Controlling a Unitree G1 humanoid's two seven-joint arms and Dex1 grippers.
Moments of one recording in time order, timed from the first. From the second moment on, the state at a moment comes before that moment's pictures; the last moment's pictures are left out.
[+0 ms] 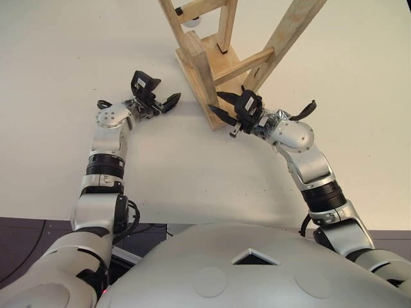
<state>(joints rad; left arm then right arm) -0.36 0.34 0.00 0.67 -0.12 0.00 -0.71 -0.14 -0.28 0.38 -0.02 0.03 0.04 0.56</state>
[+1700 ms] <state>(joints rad) -0.19 0.75 0.04 -0.07 -0.94 1.03 -1.29 -0.02 -0.84 0.02 -0.22 1.02 0.77 1.16</state>
